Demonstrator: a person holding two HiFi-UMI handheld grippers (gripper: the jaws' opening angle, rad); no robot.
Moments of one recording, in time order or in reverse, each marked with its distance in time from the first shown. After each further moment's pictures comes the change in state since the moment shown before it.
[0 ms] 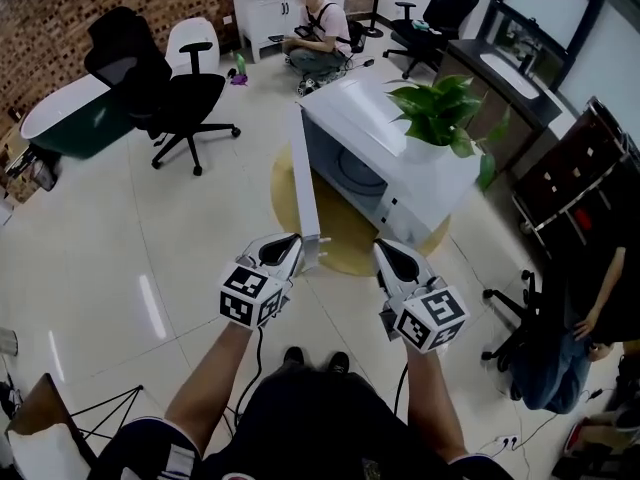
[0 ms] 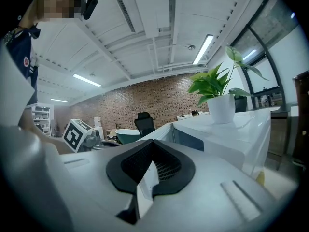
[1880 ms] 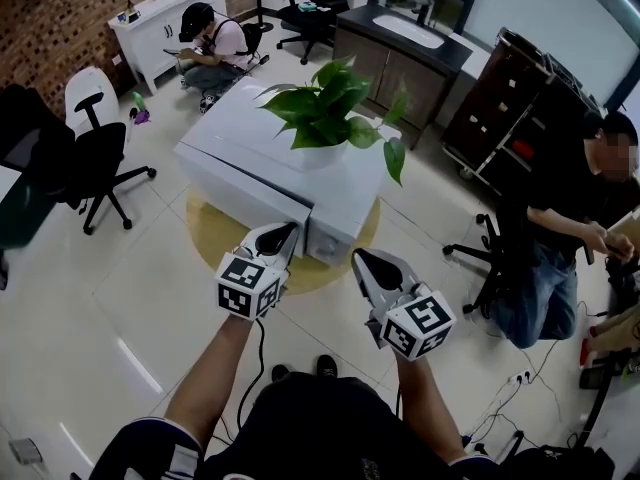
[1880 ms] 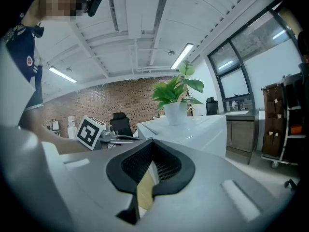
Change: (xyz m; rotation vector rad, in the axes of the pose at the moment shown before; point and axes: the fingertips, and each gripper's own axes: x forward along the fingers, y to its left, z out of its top) left arm 0.154 -0.080 0.046 0.084 -0.014 -0.325; right arm -0.064 -0.088 0.000 0.050 -0.011 -0.293
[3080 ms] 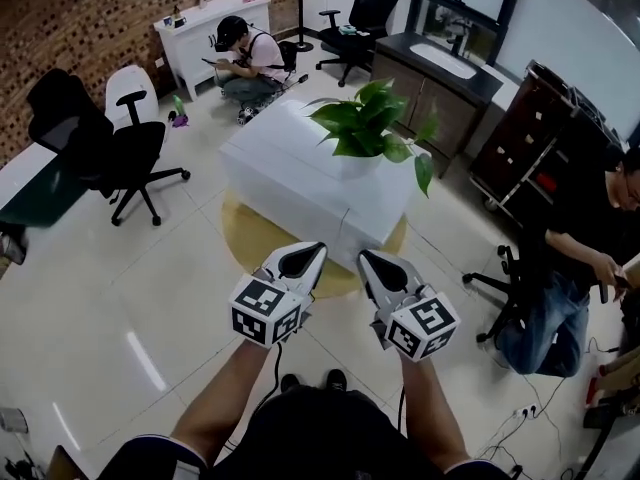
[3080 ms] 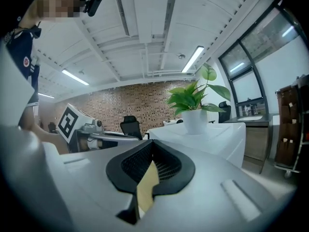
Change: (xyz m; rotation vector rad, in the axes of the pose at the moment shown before) left arm -0.064 -0.043 0.037 -0.047 -0.098 0.013; right arm 0.017 0.042 0.019 -0.060 -0.053 0.123
